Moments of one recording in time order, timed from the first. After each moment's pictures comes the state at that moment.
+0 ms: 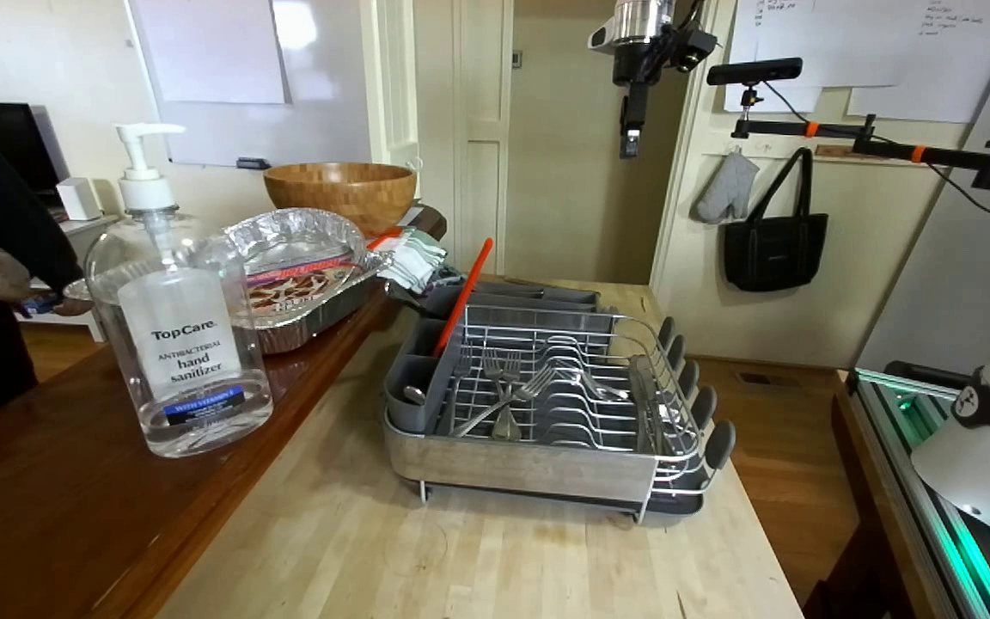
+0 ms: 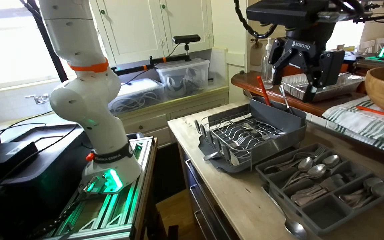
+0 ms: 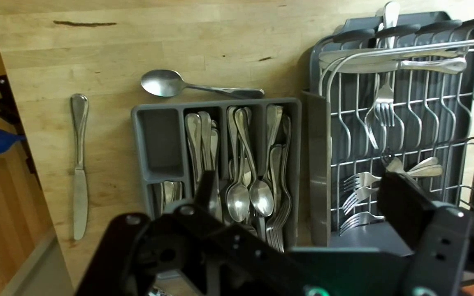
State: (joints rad) arm -0.12 0.06 -0.30 -1.83 0.12 1.78 -0.69
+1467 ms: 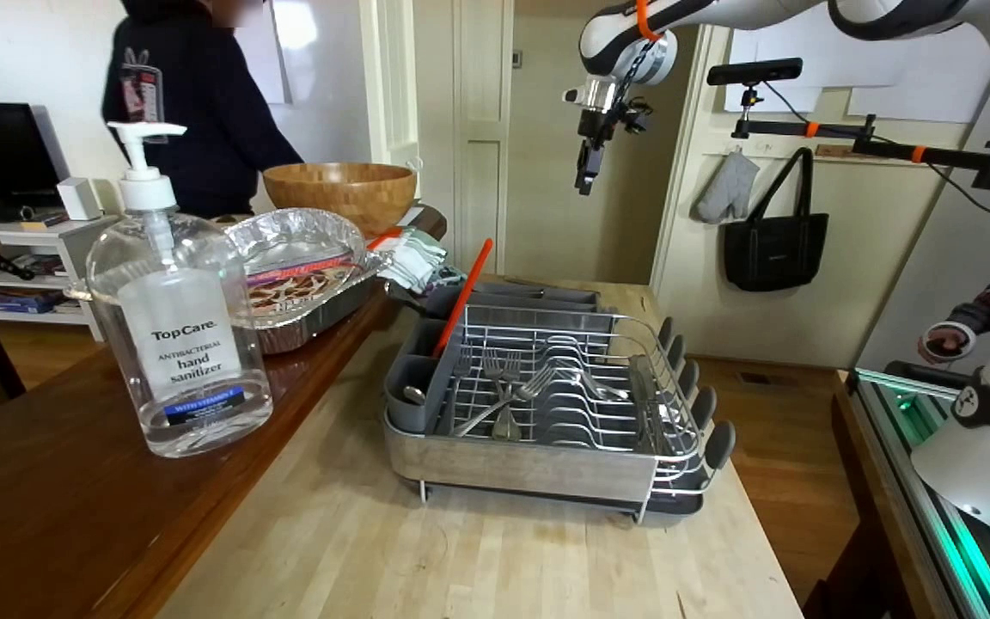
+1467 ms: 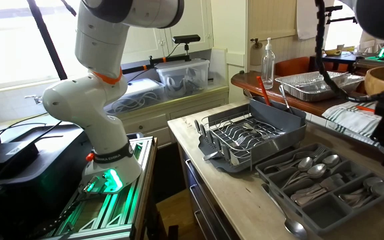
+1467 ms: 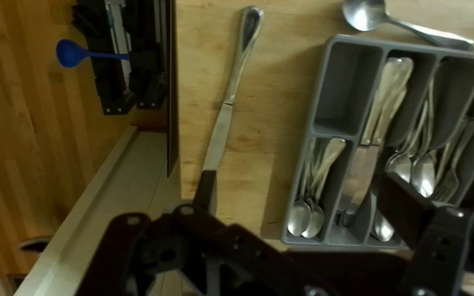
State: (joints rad) arm -0.44 0.63 -0.20 -1.30 0.26 1.96 -1.08
